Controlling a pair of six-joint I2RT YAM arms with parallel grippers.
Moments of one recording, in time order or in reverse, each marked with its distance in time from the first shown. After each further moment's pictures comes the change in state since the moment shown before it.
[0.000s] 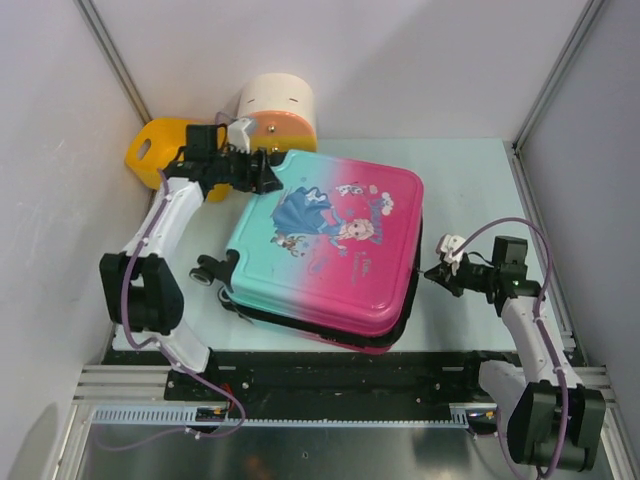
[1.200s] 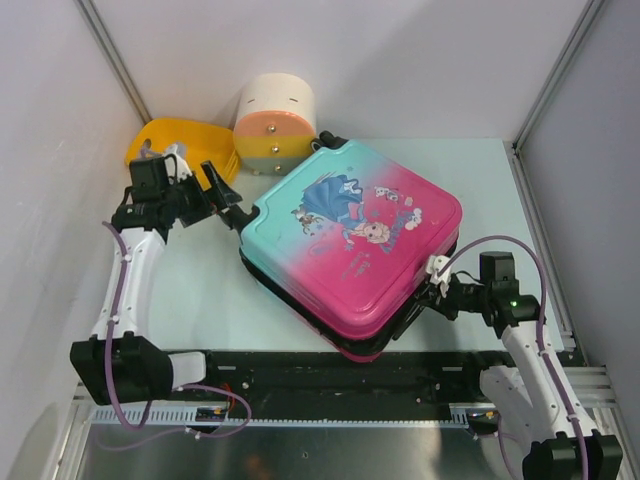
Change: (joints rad) left arm 0.183 -0.399 -0.243 -0.121 -0.204 -0.365; right arm 0.161 -0.239 -0.013 -0.310 0.118 0.051
